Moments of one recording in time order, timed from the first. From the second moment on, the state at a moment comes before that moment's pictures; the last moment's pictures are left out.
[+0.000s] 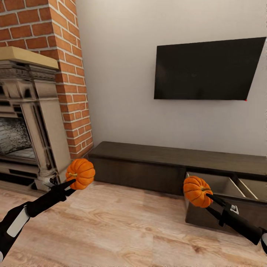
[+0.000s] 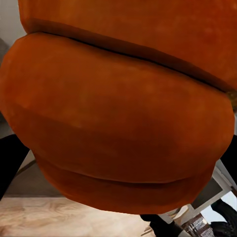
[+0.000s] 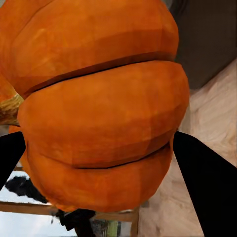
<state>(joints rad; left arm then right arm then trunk) -0.53 0.42 0.04 -0.76 0.83 0.73 -1.29 -0.33 -0.43 -0.28 -0.79 -1.11 0.99 0.81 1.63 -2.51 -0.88</state>
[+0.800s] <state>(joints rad) -0.53 0.42 0.04 -0.75 0.84 0.73 -1.30 -0.33 -0.43 -0.31 -0.78 -1.11 0.99 0.81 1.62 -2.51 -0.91</state>
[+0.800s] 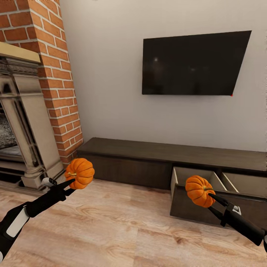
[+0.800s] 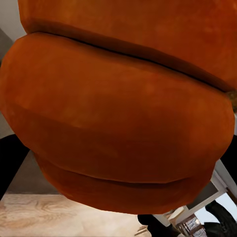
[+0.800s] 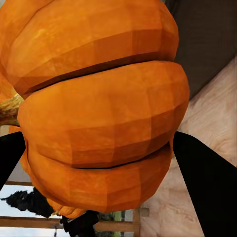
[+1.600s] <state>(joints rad) -0.53 0.42 0.04 -0.75 0.84 0.73 -1.29 -0.33 -0.42 -0.34 -0.78 -1.12 0.99 0.82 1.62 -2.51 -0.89</state>
